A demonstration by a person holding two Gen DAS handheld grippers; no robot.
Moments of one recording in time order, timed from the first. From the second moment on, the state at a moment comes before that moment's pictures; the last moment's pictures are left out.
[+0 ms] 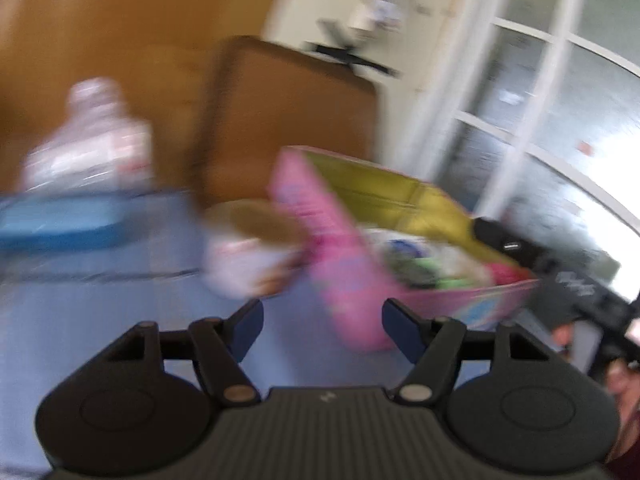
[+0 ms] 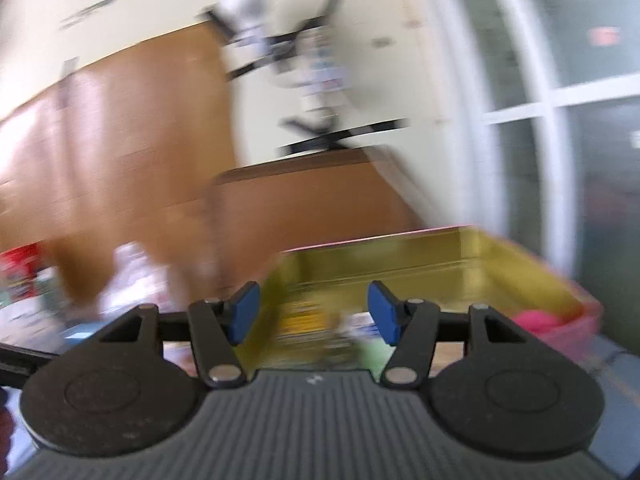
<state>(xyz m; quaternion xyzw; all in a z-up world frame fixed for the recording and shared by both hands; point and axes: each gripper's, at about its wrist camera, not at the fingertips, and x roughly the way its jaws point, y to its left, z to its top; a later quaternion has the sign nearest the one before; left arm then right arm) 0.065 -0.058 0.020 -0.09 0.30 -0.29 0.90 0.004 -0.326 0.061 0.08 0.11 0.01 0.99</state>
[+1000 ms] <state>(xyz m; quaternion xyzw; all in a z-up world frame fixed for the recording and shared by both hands) 0.067 0.104 -0.021 -0.16 0.26 -0.10 0.95 0.254 -0.043 0.017 -0.25 0.39 0.34 0.82</state>
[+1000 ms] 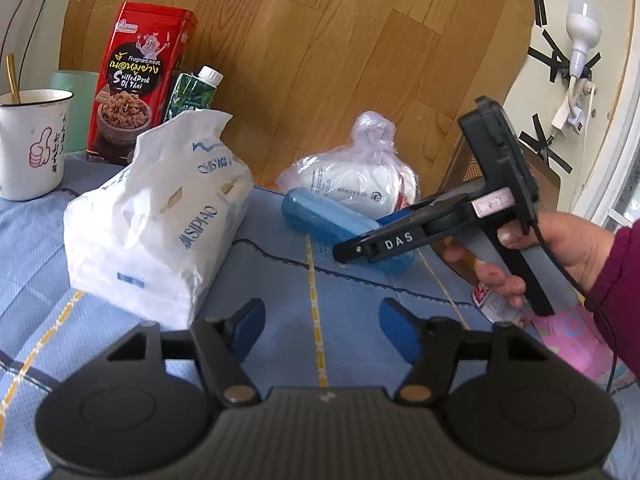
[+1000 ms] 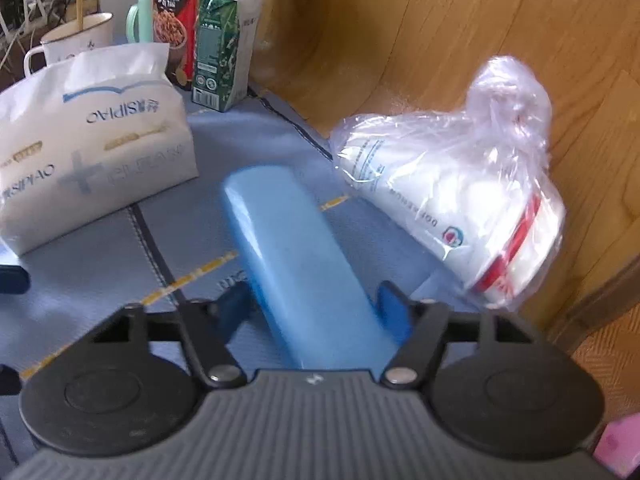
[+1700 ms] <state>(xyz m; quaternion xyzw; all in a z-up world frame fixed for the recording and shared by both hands) 0.062 0.105 -0.021 -0.17 0.28 -0.10 0.94 0.035 -0.143 0.022 -0.13 0.36 0.26 0.89</state>
